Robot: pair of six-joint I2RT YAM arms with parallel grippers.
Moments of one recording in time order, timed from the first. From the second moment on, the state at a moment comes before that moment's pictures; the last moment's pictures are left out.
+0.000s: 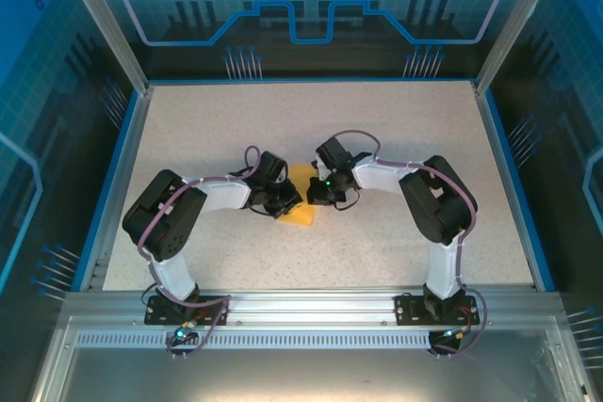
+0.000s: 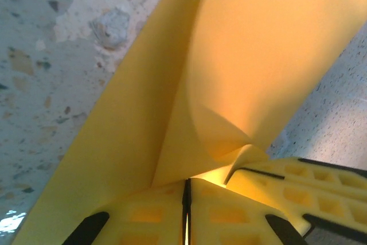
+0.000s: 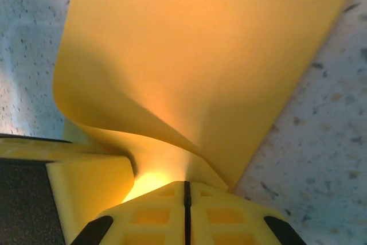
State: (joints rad) left arm -0.52 1.78 0.86 -0.10 0.36 -1.20; right arm 0.61 1.95 1.18 -0.41 -0.38 0.56
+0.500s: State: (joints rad) left arm -0.52 1.78 0.86 -0.10 0.36 -1.20; right arm 0.55 1.92 1.15 -0.38 -0.38 0.59
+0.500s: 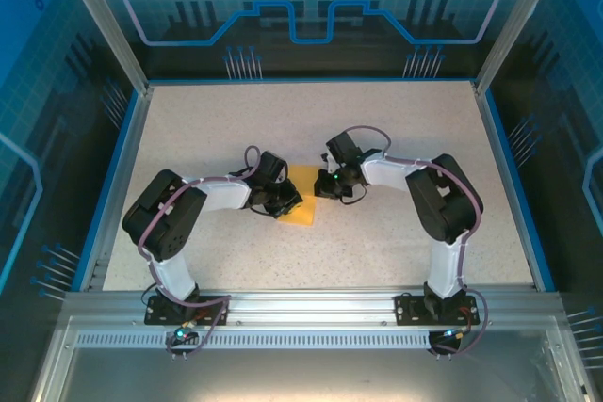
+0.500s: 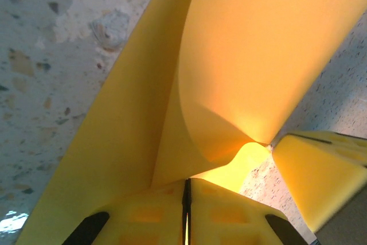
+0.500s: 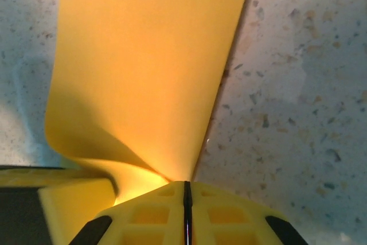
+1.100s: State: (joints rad) left arm -0.52 1.78 0.86 -0.10 0.36 -1.20; right arm 0.65 1.84 1.02 -0.33 -0.53 0.61
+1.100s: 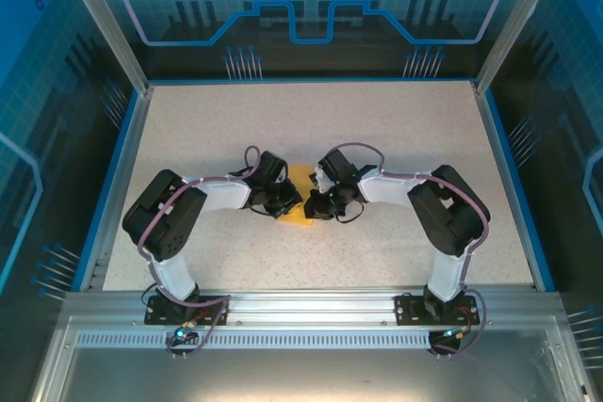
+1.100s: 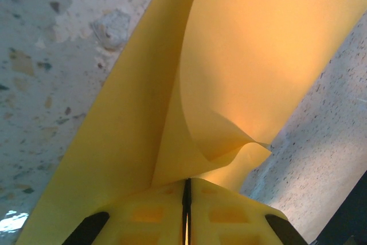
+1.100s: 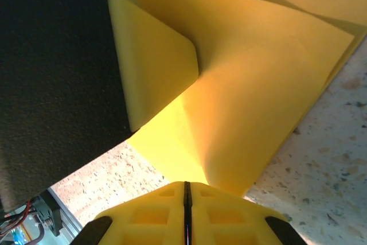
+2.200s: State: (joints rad) left arm -0.52 1.78 0.86 -0.10 0.36 -1.21; right arm 0.65 1.82 1.02 -0.39 -0.56 0.59
